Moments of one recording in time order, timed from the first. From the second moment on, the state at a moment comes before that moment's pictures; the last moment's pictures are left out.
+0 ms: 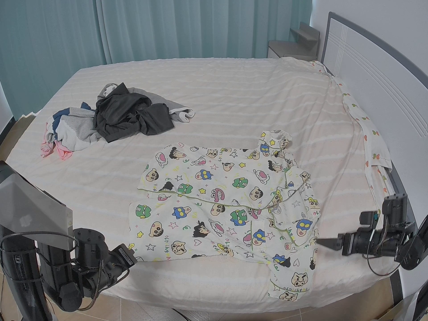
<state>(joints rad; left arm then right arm) -0.35 2.18 -0.02 -1.55 0.15 -0.88 0.12 1.82 -0.17 -0.99 0.35 0.19</state>
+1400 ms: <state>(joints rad) -0.37 2.20 -0.02 -1.55 0.17 -0.90 0.19 2.34 -1.45 -0.53 0.13 0.72</state>
